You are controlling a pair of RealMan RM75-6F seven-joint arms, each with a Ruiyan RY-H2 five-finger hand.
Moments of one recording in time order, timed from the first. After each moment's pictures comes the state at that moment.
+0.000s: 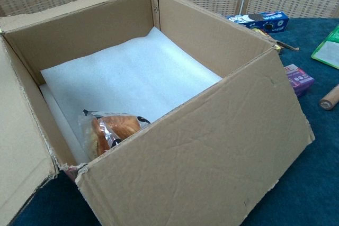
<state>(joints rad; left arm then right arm) -0.80 -0.23 -0.15 -2.06 2.18 0.69 -1.31 0.11 -1.05 0.06 -1.78 -1.62 1.53 0.14</state>
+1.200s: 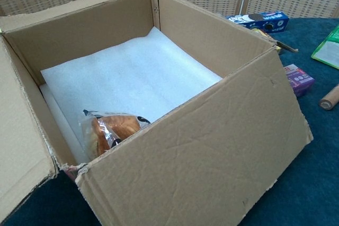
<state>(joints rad) -0.26 -0.97 -0.12 -1.42 1.54 1.43 -0.23 0.11 -1.06 0.04 -1.80 -1.62 1.51 0.05</state>
